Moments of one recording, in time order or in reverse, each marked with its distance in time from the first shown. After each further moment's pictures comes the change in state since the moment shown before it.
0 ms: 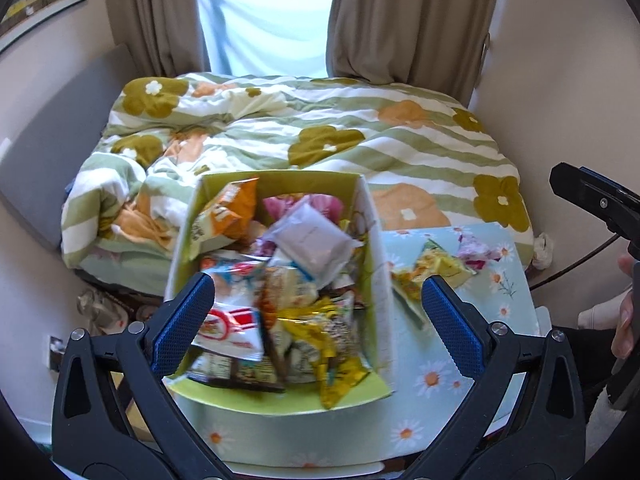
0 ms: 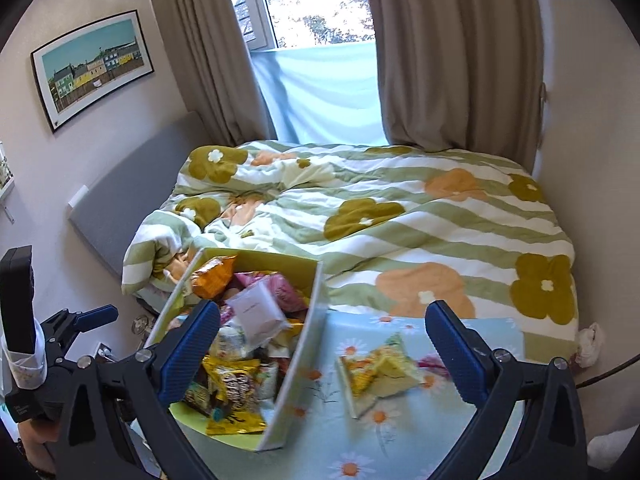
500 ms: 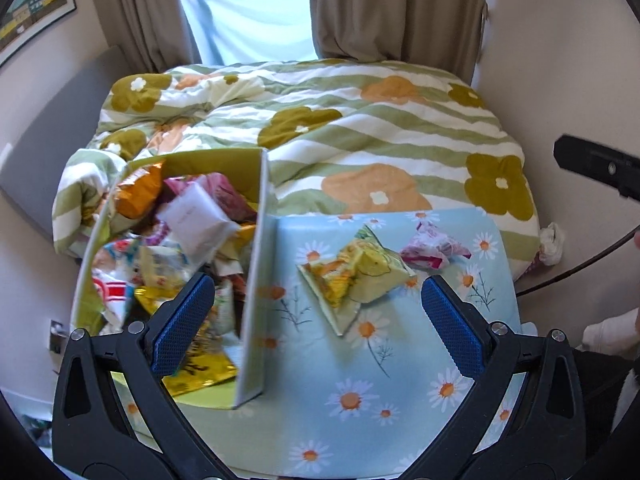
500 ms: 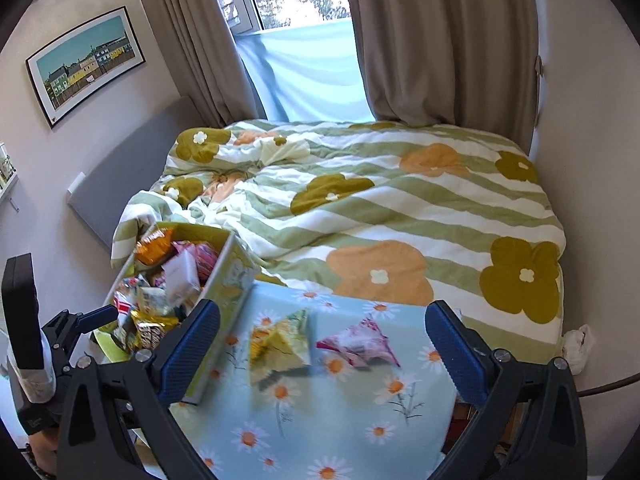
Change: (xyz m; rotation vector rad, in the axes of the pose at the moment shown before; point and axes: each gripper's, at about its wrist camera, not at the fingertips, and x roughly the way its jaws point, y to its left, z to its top) left arm 0.067 -0.170 -0.021 0.032 0.051 0.101; right arm 0.007 -0.170 -0.014 -0.016 0.100 0.070
